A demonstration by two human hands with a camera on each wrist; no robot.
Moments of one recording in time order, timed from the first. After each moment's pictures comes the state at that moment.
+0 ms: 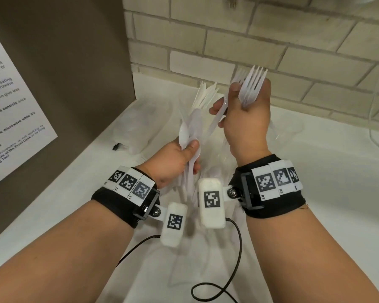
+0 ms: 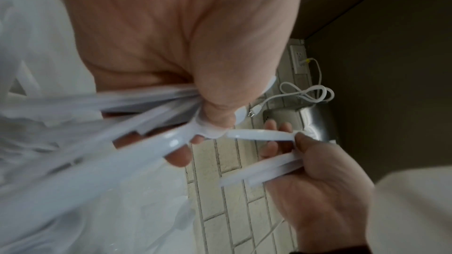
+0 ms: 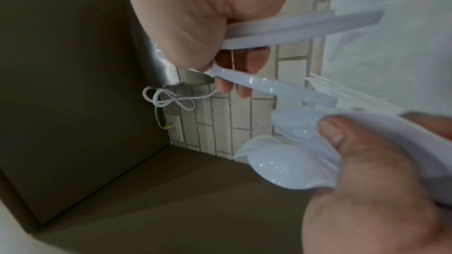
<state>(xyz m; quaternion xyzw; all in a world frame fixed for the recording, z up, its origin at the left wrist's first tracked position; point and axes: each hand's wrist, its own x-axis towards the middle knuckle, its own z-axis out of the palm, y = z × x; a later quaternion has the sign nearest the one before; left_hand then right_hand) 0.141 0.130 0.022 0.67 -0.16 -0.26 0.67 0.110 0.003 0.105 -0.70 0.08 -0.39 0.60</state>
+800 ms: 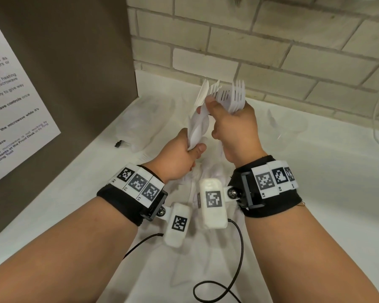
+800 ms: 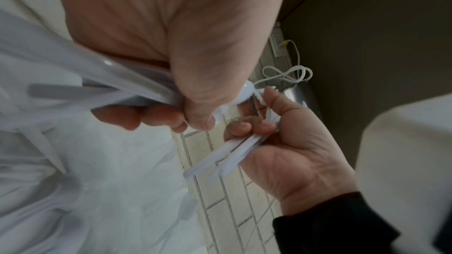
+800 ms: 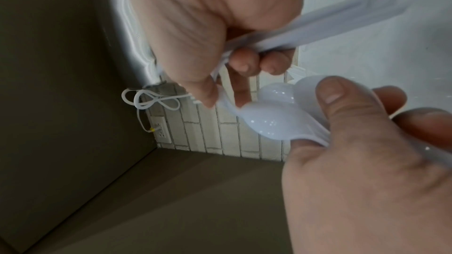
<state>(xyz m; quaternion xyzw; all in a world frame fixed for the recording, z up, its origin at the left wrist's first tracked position) 0.140 0.123 0.030 0.79 -0.21 -0.14 0.56 0.113 0.008 0.091 -0.71 0.15 -0.23 0.65</state>
